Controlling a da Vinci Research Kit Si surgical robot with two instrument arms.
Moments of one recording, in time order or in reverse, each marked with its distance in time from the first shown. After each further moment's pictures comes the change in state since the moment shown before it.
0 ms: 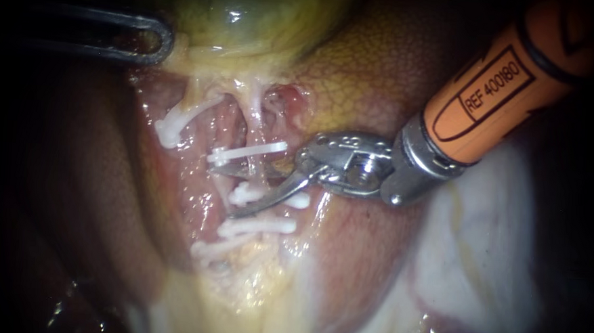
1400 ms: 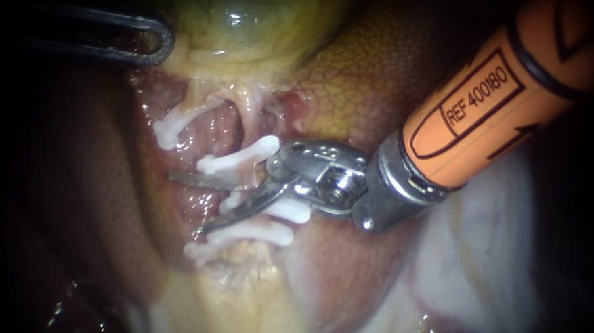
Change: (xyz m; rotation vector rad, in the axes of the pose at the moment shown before) right arm 0.004 -0.004 0.003 0.115 0.116 -0.009; left arm 0.000 0.000 0.000 -0.001 0.000 0.000
